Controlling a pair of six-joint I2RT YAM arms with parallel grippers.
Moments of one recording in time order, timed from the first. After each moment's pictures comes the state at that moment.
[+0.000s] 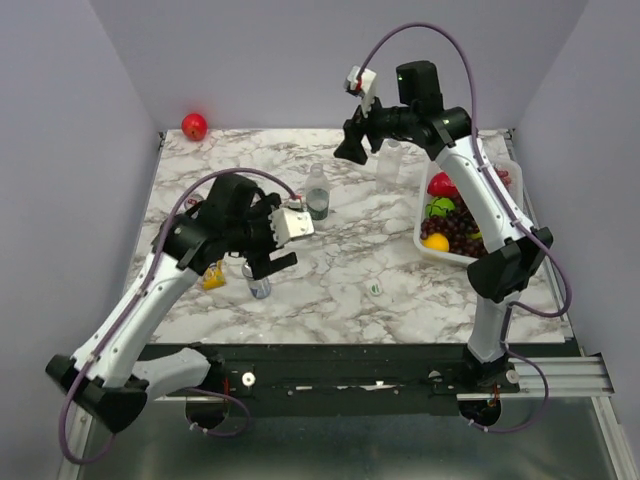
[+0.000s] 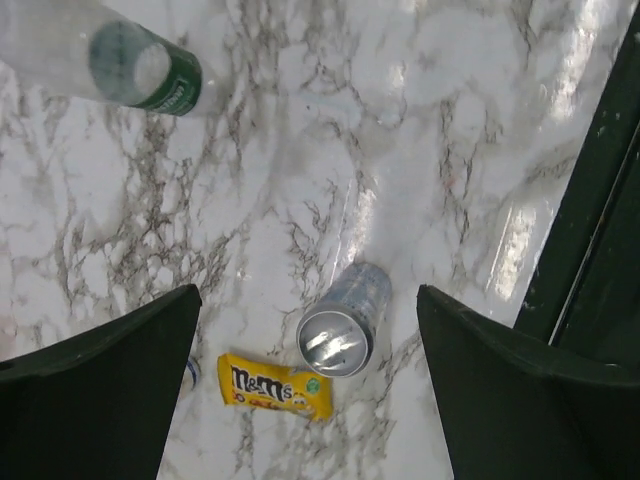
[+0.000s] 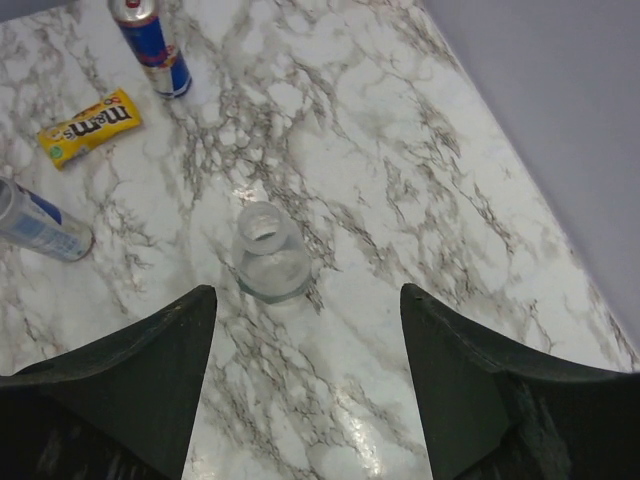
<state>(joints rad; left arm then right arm) -0.55 1.19 1.36 -1.11 0.33 0.81 0.42 1.94 2.21 -0.78 -0.63 -0.43</state>
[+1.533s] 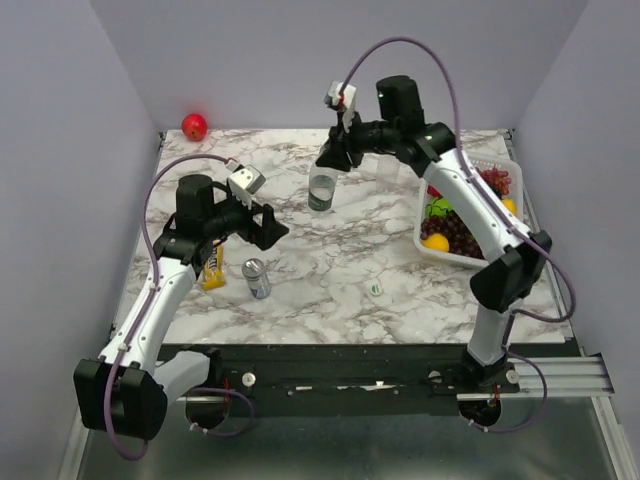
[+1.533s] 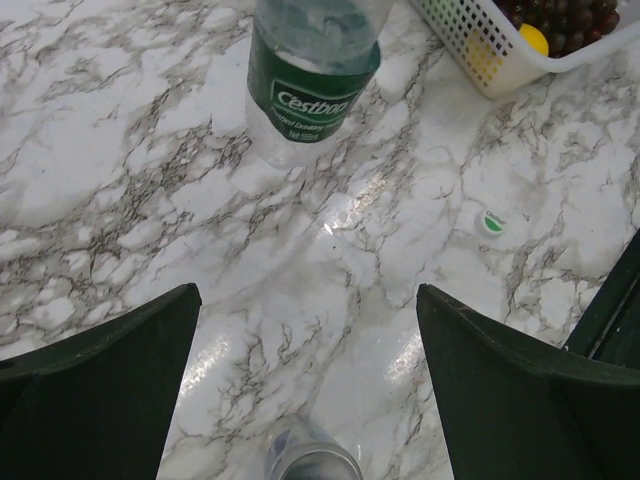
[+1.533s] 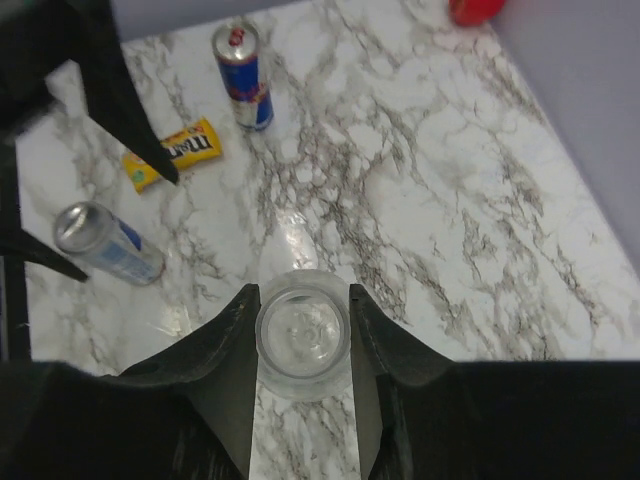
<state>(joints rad) -0.17 1.06 0.91 -0.31 0.65 0.11 0.56 1.91 2.05 -0.62 -0.65 -0.36</state>
